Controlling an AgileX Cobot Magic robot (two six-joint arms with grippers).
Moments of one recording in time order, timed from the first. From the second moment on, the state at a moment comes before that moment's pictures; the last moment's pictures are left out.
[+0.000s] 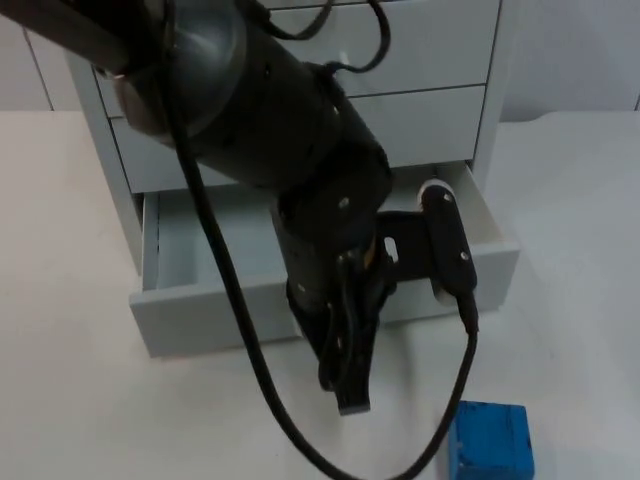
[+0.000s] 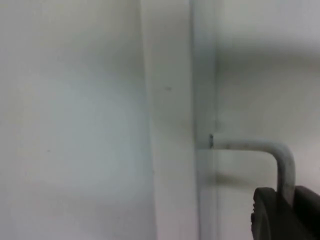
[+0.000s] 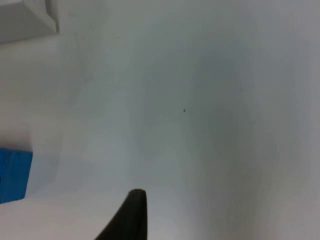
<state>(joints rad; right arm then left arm) 0.04 0.90 -0.60 0.03 0.81 -0.01 -0.82 2.09 -1.18 0.38 0.53 0.29</state>
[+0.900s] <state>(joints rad) 0.04 0.90 -0.60 0.03 0.81 -0.01 -0.86 2.07 -1.16 0.32 0.49 0.28</state>
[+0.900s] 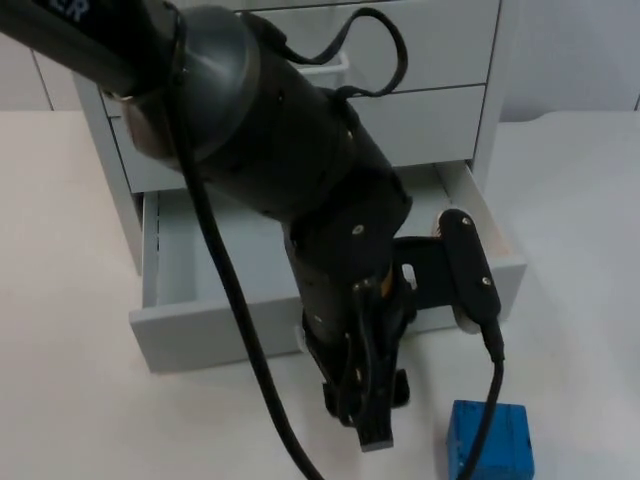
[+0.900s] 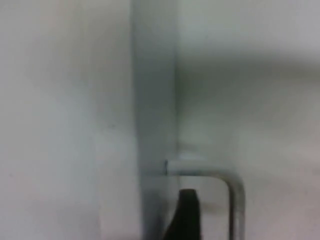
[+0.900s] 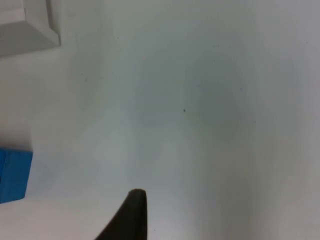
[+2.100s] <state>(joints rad) 0.04 0.90 -0.60 0.03 0.82 -0.01 -0.59 1.37 -0.97 -0.06 0.74 0.15</state>
